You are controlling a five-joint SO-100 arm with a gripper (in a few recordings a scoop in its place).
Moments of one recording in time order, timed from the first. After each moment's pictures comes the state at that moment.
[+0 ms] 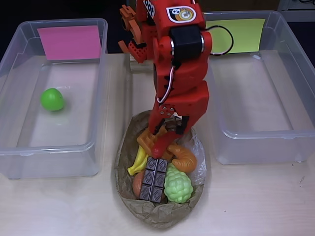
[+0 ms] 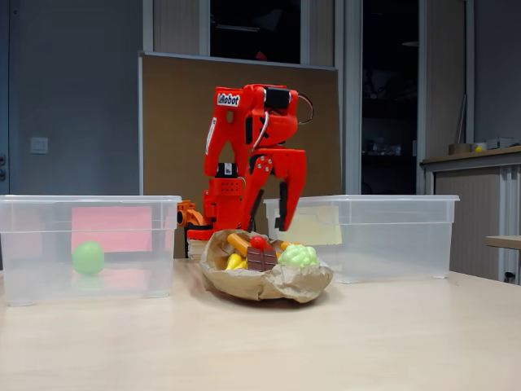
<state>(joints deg) -13.4 73.6 84.6 78.5 94.5</state>
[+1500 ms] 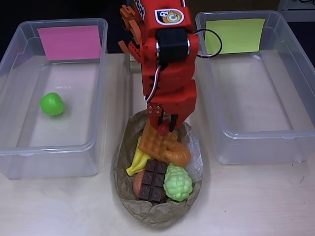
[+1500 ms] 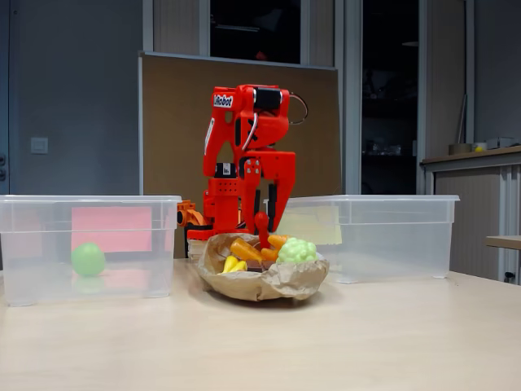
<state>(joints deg) -8.8 75.6 82.8 85.4 91.7</state>
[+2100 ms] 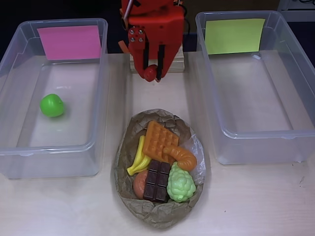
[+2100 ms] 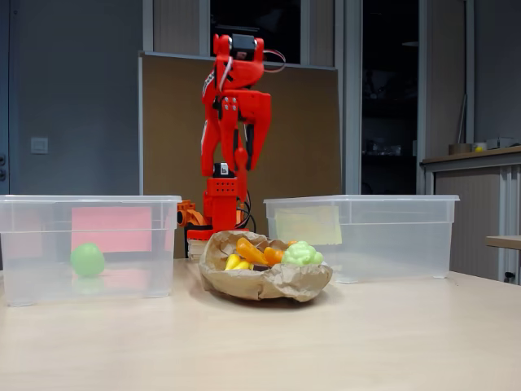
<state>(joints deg) -2.3 103.8 84.1 103.9 84.2</state>
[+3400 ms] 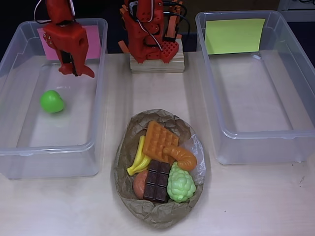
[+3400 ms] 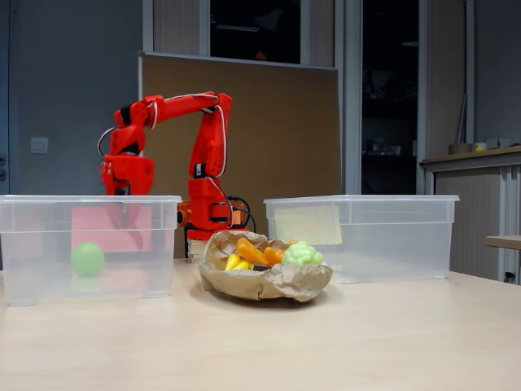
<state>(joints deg) 59.2 101.5 122.0 66.9 54.6</state>
